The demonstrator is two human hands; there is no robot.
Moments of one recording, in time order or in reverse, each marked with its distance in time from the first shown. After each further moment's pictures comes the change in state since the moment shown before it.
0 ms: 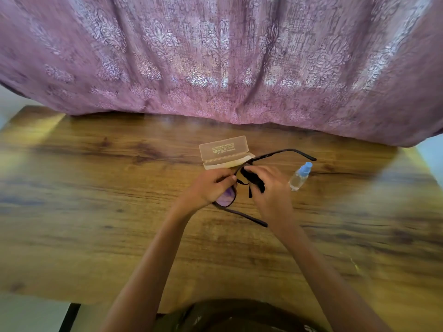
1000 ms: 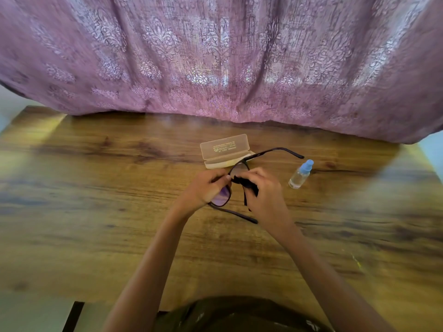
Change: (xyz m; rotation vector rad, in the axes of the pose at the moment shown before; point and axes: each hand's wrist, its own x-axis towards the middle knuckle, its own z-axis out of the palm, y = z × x) left_hand -0.003 -0.017 -0.001 -0.004 0.034 -0.023; right_hand -0.005 -0.009 0.005 0.095 -0.131 0.047
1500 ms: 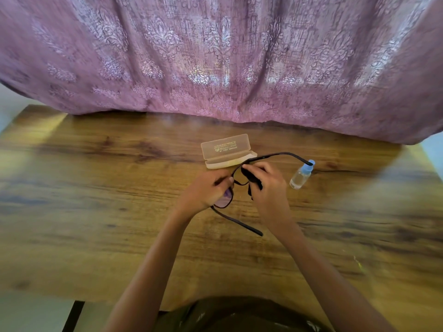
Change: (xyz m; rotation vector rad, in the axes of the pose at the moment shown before) left_hand -0.003 0.005 0.002 0.142 -0.008 0.021; right_hand 0.005 0.008 0.005 -0.087 0.115 0.025
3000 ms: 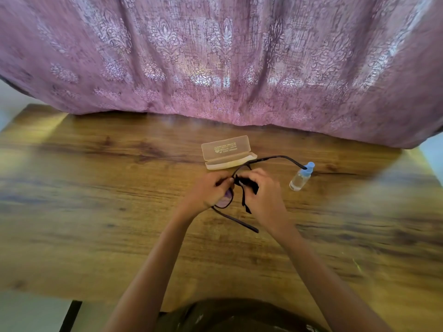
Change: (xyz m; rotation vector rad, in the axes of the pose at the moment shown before) left_hand 0.007 -0.006 0.006 -0.042 -0.006 -0.036; right_hand 0.000 -0.010 0.002 0.123 -0.127 0.128
